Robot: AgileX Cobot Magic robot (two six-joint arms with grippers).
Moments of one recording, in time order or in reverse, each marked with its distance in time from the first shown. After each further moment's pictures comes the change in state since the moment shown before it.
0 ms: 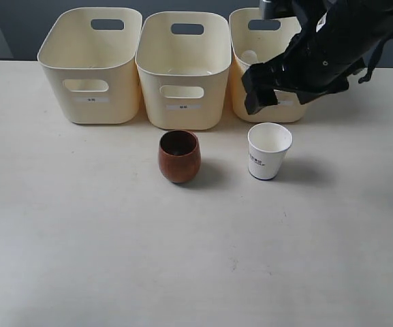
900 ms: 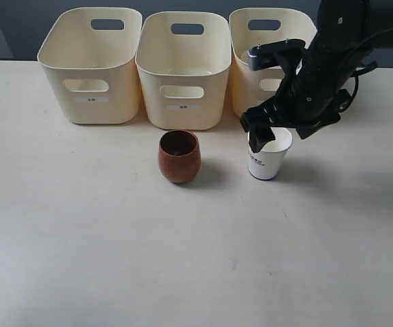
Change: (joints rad) left arm 0.000 0.000 0.000 0.000 0.000 0.000; right arm 0.000 0.163 0.000 -0.067 0.039 0.007
